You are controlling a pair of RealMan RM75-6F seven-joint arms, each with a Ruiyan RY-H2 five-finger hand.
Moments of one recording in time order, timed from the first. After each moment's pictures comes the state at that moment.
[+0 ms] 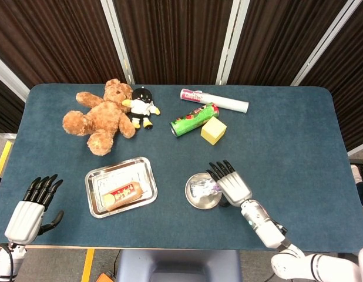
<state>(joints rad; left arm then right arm) -0.14 -1.25 0.03 -1.45 1.70 1.57 -0.02 0.57 -1.57 0.13 -1.48 -1.28 0.95 -0.60</state>
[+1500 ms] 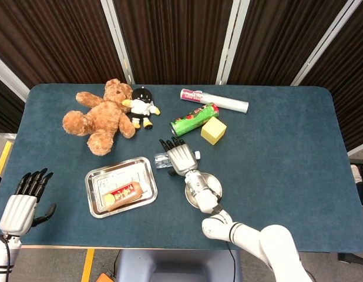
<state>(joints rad) -0.16 -1.25 -0.01 -1.42 1.59 1.49 -0.04 1.05 -2.14 0.41 -0.70 -1.15 0.81 -0.42</state>
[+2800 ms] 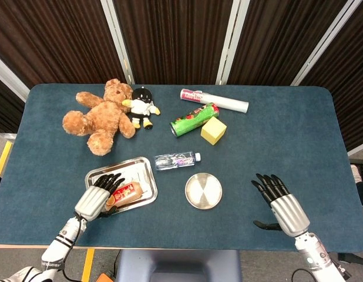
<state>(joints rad) -0.42 -1.48 -0.05 -1.45 1.52 1.07 0.16 0.28 -1.31 -0.14 -1.51 -1.68 1.53 -0.02</state>
